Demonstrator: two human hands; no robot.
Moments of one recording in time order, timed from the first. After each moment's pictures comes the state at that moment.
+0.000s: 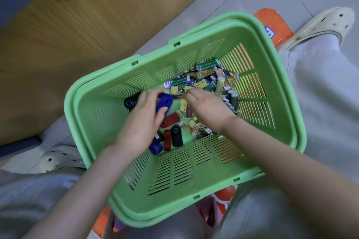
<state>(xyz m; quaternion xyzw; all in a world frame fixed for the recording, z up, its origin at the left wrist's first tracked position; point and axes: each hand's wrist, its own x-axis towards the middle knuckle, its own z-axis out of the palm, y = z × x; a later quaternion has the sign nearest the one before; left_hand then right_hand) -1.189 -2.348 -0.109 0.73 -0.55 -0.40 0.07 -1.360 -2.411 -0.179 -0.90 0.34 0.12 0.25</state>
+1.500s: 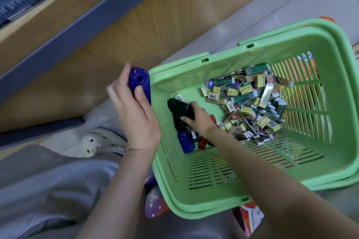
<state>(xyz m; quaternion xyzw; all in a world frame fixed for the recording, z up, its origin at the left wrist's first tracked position) -1.114 -2.312 -0.102 0.84 -0.39 -0.05 0.37 -1.243 -2.347 -0.243 -0.60 0.52 0.10 0.60</state>
